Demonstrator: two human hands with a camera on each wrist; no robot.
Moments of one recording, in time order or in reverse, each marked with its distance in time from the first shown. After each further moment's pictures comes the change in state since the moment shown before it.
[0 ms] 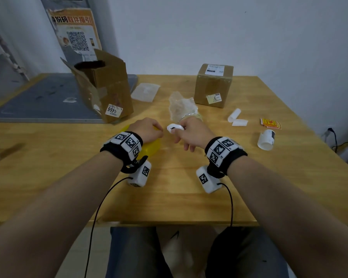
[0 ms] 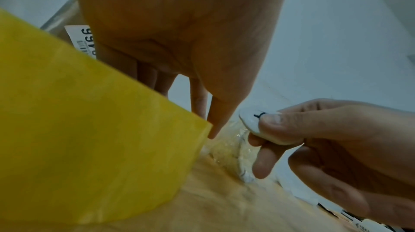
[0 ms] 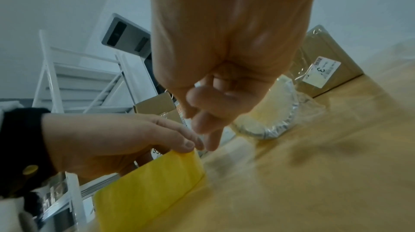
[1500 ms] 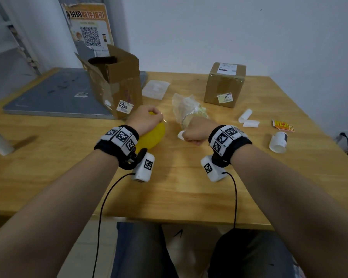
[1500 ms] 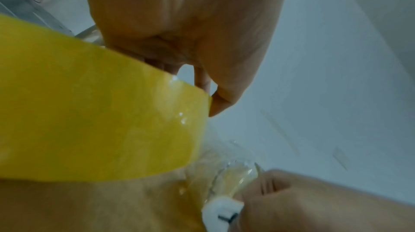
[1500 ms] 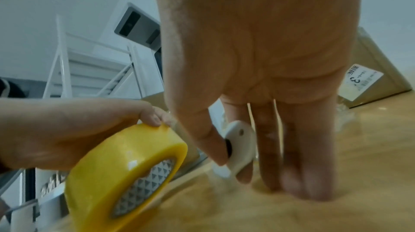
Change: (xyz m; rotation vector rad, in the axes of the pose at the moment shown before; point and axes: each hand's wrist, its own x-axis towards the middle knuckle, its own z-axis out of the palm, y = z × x) left_hand -0.015 -0.016 -0.032 -0.388 0.144 0.005; right_hand 0.026 -0.020 -0.006 -0.371 -0.206 0.162
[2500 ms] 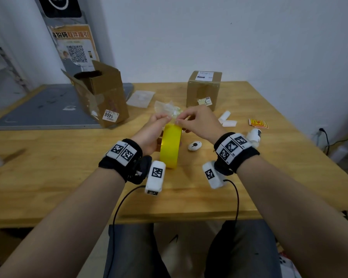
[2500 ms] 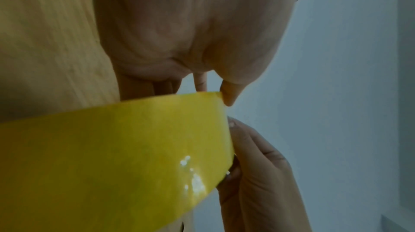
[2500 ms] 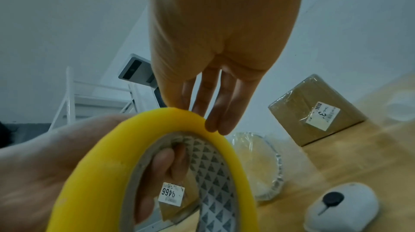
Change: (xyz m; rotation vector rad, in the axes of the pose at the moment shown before) left_hand -0.067 0.066 0.046 -0.776 -0.281 -0.171; right_hand -0.069 0.037 -0.020 0.453 0.518 -0.420
